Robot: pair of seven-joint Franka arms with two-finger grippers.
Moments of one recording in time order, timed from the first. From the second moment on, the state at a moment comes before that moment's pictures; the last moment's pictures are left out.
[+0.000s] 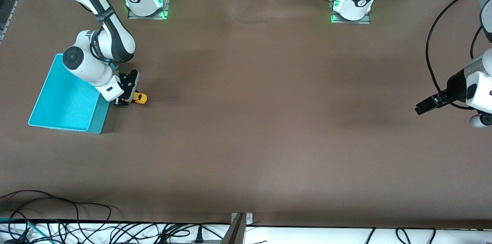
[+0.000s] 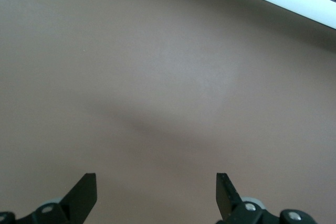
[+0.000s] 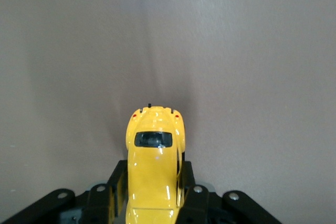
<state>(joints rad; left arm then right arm) 0.47 0.28 -0.56 -1.45 0.18 1.72 -0.49 -0.03 0.28 0.09 -2.35 0.08 2.62 -1.44</state>
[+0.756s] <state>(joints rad) 0.48 0.29 -0.56 -1.45 0.18 1.72 -0.49 -0.08 0.05 0.11 -2.30 0.08 2.29 -1.58</state>
